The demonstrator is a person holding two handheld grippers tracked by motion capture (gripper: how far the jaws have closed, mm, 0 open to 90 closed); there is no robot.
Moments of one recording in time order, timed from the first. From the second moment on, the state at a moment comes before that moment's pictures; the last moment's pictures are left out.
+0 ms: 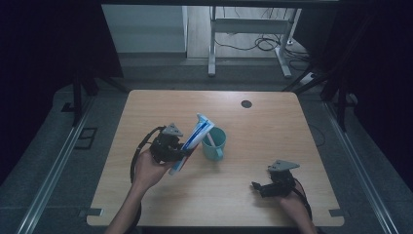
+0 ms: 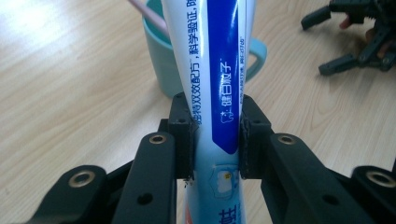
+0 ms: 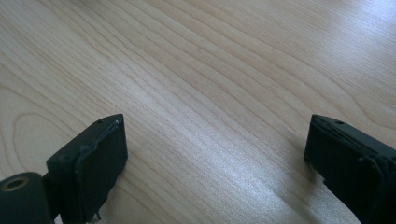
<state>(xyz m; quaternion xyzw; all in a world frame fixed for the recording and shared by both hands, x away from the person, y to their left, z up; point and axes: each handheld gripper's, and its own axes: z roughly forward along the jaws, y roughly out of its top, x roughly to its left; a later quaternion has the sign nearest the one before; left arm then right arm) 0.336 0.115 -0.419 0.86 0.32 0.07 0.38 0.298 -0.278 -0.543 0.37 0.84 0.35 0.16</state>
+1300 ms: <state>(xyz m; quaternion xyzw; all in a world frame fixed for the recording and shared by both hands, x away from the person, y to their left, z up) 0.372 0.073 -0.400 0.81 0.33 0.12 0.46 0.298 -0.278 -0.543 0.37 0.85 0.35 0.16</state>
